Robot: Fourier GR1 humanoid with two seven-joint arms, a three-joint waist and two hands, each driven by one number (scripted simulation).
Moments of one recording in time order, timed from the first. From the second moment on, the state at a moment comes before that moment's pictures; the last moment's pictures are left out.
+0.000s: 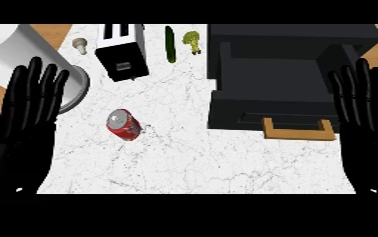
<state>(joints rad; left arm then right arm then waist) -0.02 0.09 -0.03 -2.10 0.05 -0.01 -0.01 -0.01 -0.06 0.02 -2.10 -0.04 0.00 -0.02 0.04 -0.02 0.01</state>
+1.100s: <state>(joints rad) -0.04 0.63 0.21 -1.72 0.74 -0.81 0.12 0.21 -0.12 -0.18 -2.12 -0.11 0.00 0.16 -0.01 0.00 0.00</state>
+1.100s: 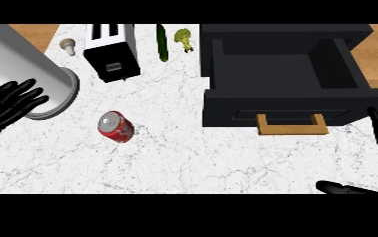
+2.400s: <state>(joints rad) -0.16 0.65 0.16 -1.56 1.08 -0.70 0.47 0.40 -0.13 -0.43 -2.15 -0.34 0.26 0.07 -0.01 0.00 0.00</state>
